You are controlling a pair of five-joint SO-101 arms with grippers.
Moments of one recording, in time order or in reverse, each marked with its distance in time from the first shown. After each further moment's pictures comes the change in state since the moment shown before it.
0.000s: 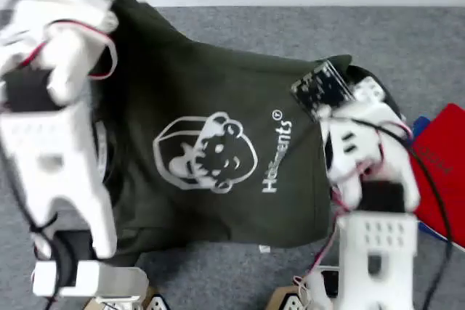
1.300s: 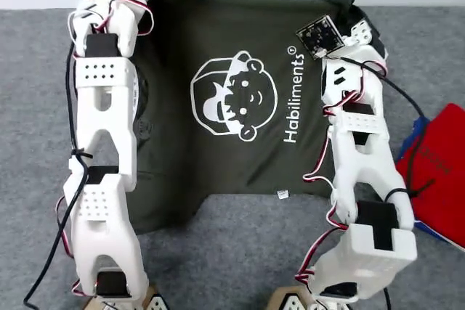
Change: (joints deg) left arm 0.6 39.2 -19.3 -34.0 4.6; right arm 3.8 55.6 -21.1 -53.6 1.0
